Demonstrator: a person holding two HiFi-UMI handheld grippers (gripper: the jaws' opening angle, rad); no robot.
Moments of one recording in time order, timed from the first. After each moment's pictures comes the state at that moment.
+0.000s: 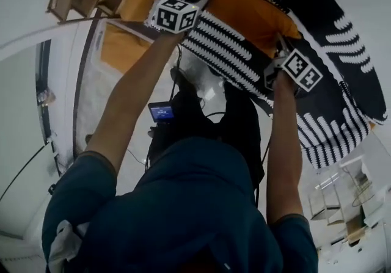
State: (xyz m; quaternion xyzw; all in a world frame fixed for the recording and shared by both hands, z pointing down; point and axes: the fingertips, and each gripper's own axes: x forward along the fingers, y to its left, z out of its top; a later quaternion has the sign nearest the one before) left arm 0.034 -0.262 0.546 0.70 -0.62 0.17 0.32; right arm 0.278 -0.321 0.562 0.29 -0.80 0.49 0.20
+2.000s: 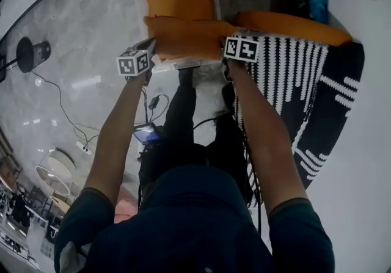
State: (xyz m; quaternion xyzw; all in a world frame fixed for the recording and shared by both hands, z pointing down) left arm -0.279 0.500 0.753 0.23 -0.83 -0.14 0.49; right arm -0.281 0.240 0.760 -0.13 -0.77 0.17 0.60
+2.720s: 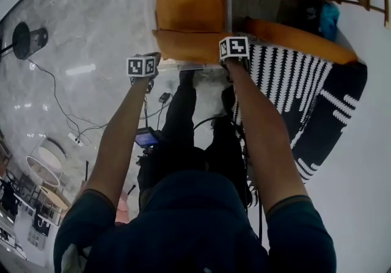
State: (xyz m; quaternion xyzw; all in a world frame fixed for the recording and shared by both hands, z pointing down) left arm -0.214 0.523 0.853 0.18 -0.74 -0.15 0.62; right arm -0.262 0.260 0.848 -0.17 -0.66 0.05 0.73
